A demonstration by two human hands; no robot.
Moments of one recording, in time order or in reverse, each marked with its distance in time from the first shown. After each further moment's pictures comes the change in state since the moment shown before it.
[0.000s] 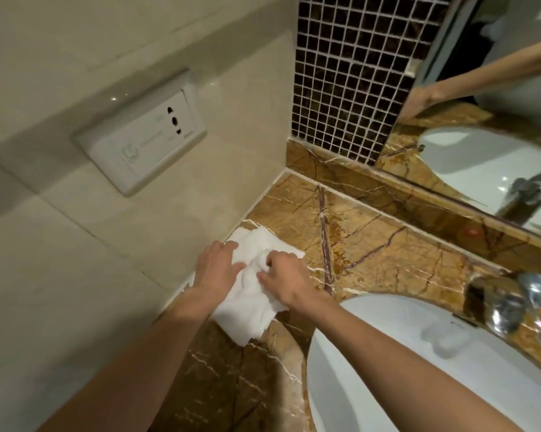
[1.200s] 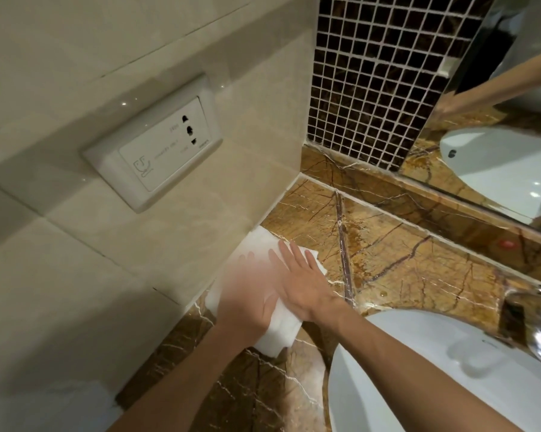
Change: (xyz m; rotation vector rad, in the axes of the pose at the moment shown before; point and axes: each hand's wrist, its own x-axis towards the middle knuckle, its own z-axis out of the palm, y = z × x) left_hand -0.031 -0.003 0.041 0.258 0.009 0.255; right_hand 0.028 0.031 0.026 -0.395 -0.096 -0.270
